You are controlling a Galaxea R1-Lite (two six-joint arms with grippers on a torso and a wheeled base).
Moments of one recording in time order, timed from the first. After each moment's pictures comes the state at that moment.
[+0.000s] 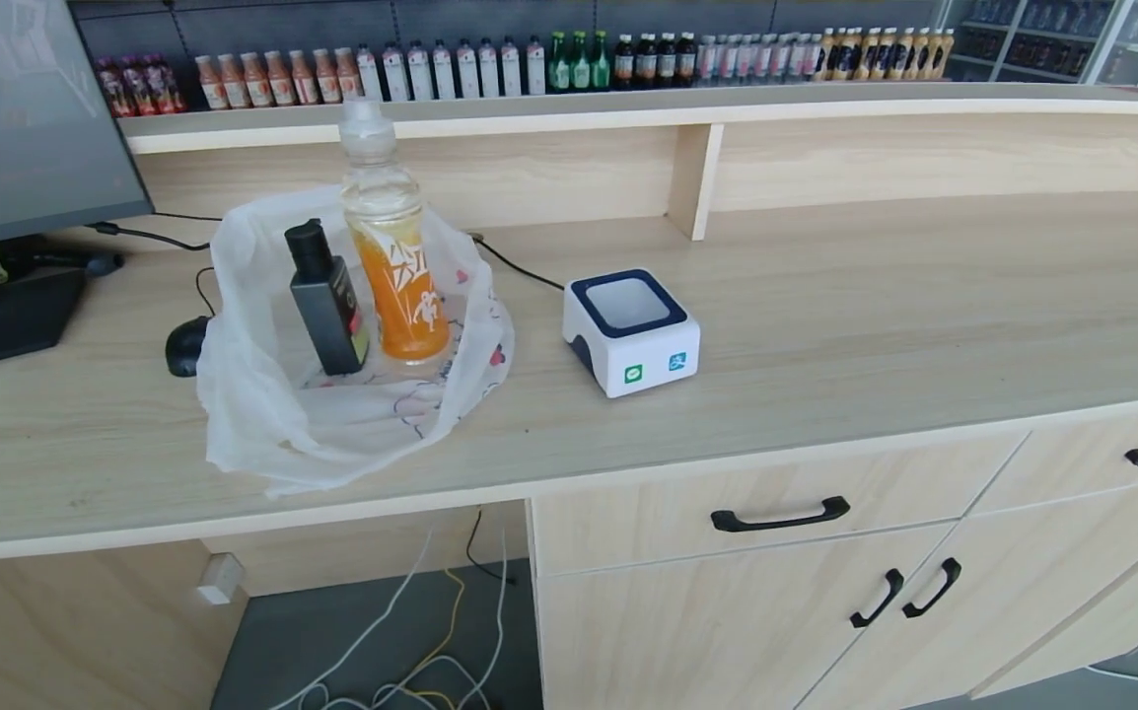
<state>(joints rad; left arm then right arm) 0.00 0.00 0.00 0.00 0.00 0.00 0.01 0.00 0.00 0.00 -0.03 -0.01</state>
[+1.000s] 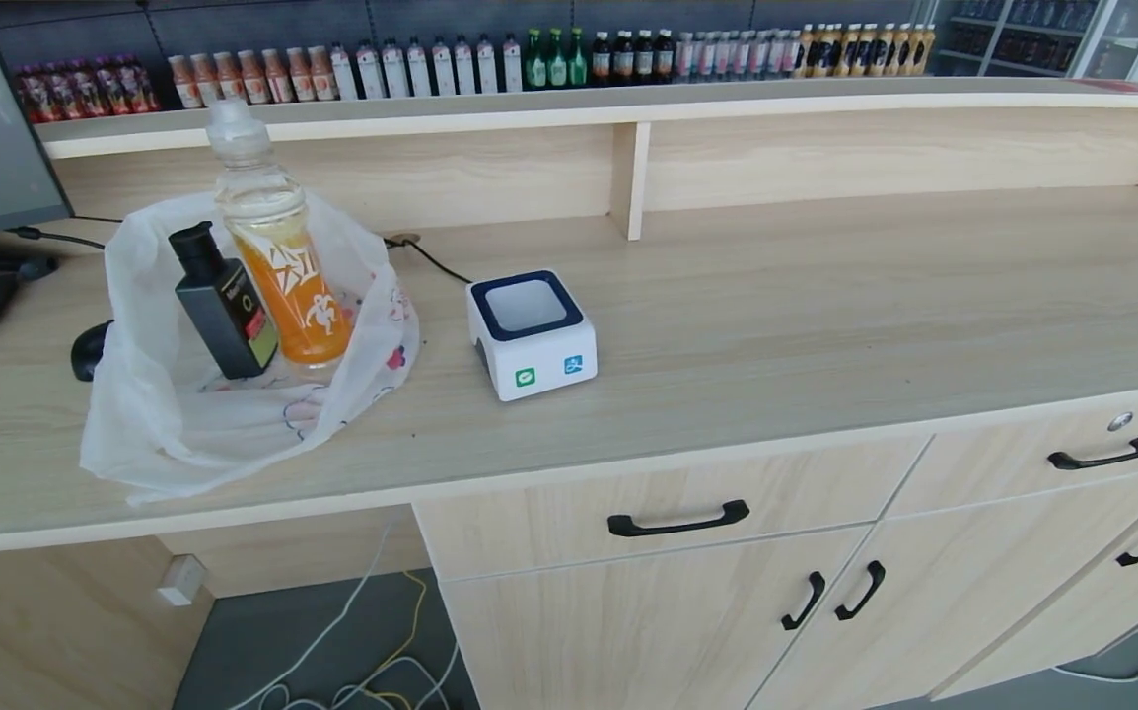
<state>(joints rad) 0.00 0.00 0.00 0.00 0.00 0.00 0.01 0.00 0.00 0.00 -0.04 -0.01</state>
